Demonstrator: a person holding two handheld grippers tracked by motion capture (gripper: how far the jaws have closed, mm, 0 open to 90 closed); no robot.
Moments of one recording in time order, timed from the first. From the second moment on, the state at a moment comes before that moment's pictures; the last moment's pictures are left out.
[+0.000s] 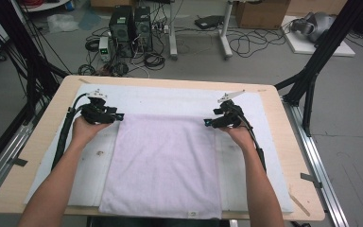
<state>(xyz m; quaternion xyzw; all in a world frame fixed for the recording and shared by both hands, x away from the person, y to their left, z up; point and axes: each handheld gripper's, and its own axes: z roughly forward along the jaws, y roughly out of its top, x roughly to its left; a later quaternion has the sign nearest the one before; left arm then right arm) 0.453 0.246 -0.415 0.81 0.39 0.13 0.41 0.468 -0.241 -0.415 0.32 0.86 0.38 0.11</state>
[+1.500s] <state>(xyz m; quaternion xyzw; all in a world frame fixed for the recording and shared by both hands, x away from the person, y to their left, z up) 0.473 0.244 -0.321 0.76 0.38 0.22 0.48 0.489 -0.252 -0.312 0.31 0.83 0.44 0.16</state>
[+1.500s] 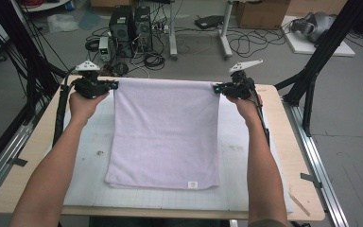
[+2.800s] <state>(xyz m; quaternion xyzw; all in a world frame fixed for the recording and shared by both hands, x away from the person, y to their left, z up) 0.338 0.276 -0.420 0.81 0.30 0.12 0.48 0.363 -0.269 -0.400 0.25 0.85 0.46 0.03</state>
